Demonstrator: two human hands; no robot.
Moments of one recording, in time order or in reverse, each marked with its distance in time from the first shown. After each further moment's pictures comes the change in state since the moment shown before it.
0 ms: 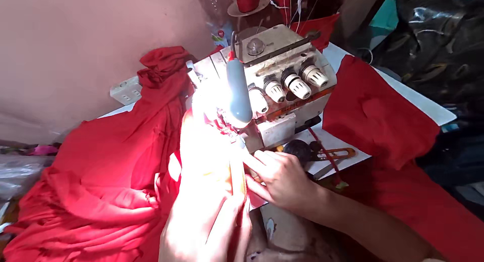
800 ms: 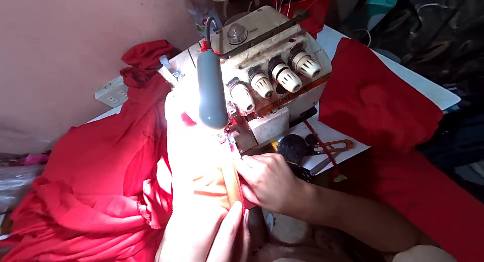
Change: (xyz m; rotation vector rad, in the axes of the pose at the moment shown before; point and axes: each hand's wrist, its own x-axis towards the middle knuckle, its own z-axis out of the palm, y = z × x) left_hand -0.009 0.003 0.010 -0.053 0.015 0.048; right_hand 0.003 -0.006 0.004 0.091 -0.035 0.003
